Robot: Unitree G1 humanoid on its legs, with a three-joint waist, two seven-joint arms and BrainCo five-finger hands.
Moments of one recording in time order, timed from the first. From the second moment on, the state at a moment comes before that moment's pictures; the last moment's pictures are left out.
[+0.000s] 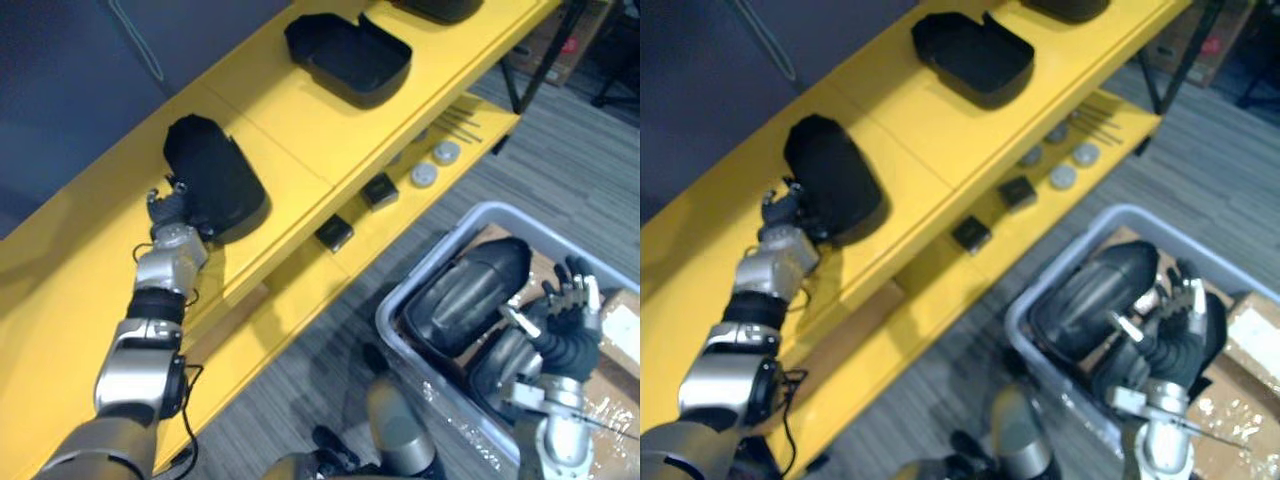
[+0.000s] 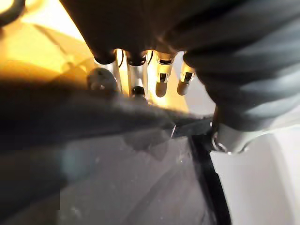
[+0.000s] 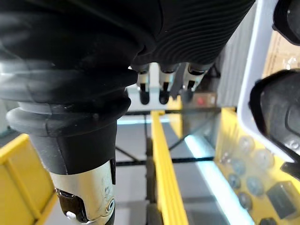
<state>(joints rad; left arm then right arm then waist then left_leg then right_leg) -0.78 0.42 0.03 0.67 -0.61 0.26 0.62 0.40 -0.16 -0.19 -0.31 0.22 -0.42 -0.18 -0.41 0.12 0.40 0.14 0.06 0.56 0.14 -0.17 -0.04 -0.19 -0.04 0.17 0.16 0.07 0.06</state>
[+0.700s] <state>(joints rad) -0.60 0.31 0.12 0.43 -0.73 0.06 0.65 0.52 -0.11 -0.20 -0.31 0.22 -0.48 -0.05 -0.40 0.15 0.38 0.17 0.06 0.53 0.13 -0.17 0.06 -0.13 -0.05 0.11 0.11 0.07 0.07</state>
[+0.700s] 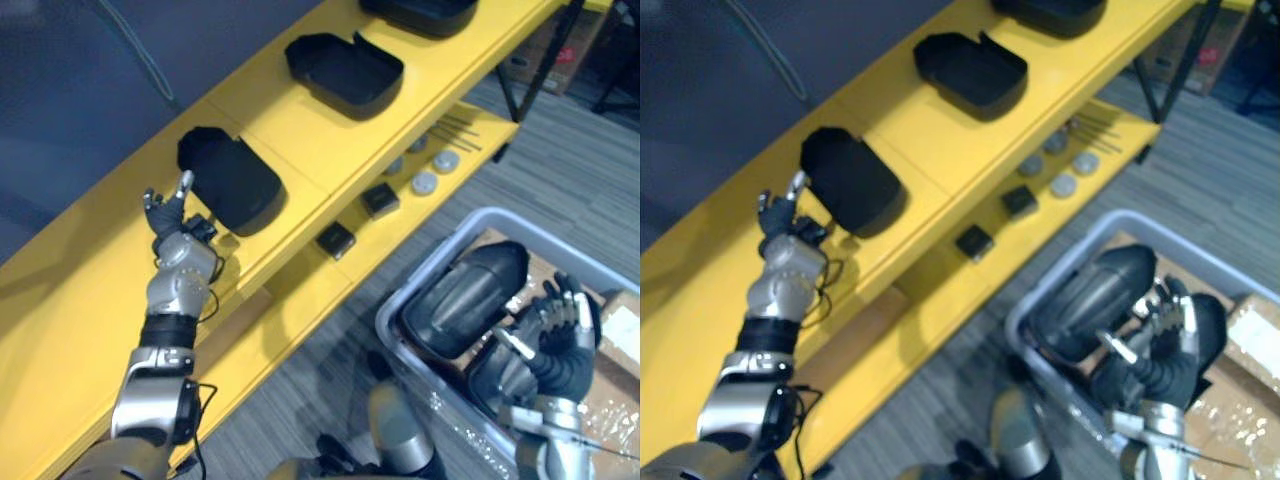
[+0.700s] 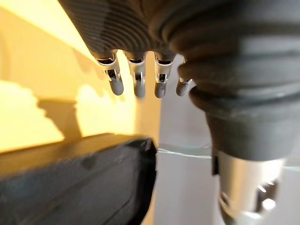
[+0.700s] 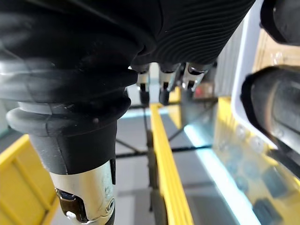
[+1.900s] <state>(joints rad) 0.45 0.10 0.33 0.39 -0.04 -0.31 0.56 0.22 -0.24 -0.14 -0.14 0.19 -0.31 0.04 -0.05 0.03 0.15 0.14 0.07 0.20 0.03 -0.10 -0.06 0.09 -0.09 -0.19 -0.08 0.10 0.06</state>
